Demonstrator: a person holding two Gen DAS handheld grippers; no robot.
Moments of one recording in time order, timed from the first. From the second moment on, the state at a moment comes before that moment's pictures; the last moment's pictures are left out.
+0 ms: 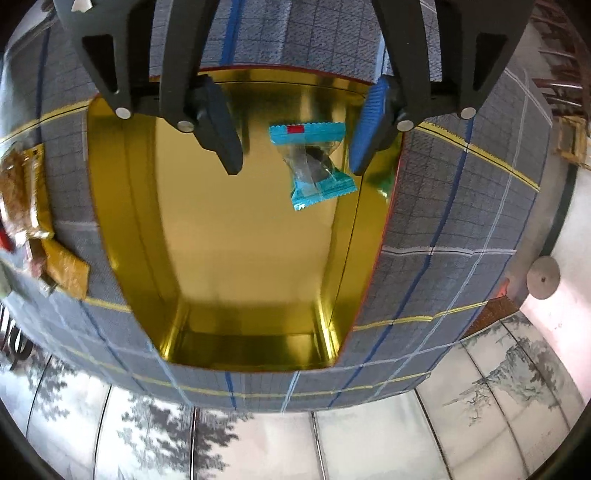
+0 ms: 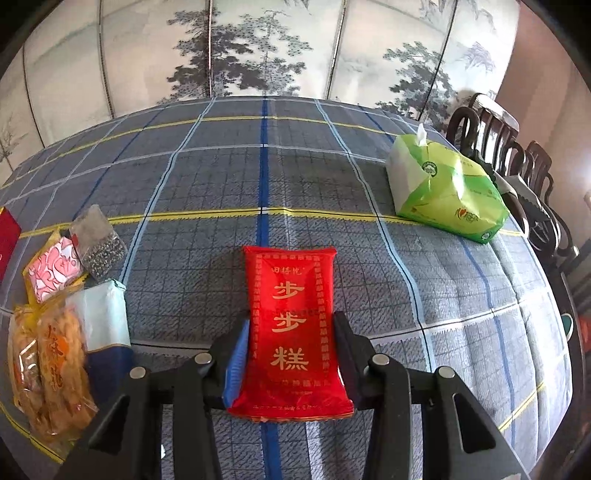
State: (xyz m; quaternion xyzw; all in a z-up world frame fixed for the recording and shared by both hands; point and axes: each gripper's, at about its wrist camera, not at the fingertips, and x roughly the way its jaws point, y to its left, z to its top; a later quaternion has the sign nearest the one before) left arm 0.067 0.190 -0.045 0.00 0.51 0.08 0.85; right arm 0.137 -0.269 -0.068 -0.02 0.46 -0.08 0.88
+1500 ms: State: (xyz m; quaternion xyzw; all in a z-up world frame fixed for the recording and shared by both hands) left arm -0.034 0.297 -0.002 -0.12 0.45 0.21 0.86; right arm 0.087 0.087 -0.014 -0.09 0.43 0.22 0.87
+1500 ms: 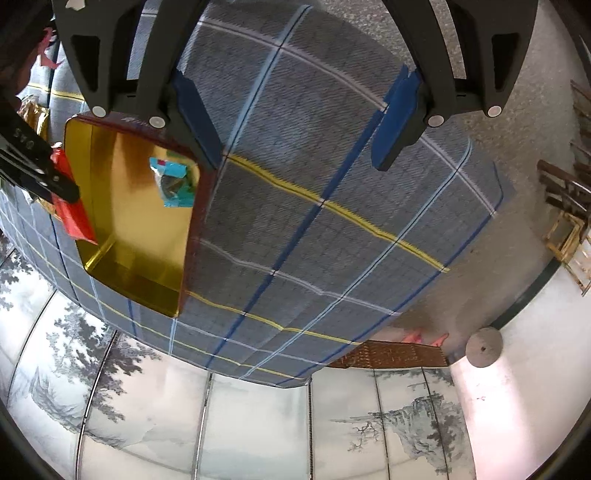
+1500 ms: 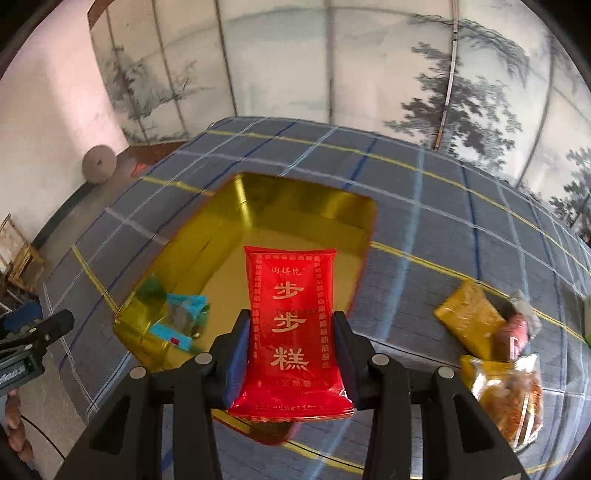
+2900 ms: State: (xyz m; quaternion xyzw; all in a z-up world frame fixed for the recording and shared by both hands) left arm -0.047 0.302 0.001 -0.13 0.46 0.22 0.85; right arm 0.097 0.131 -0.053 -0.13 0.47 0.24 0.84
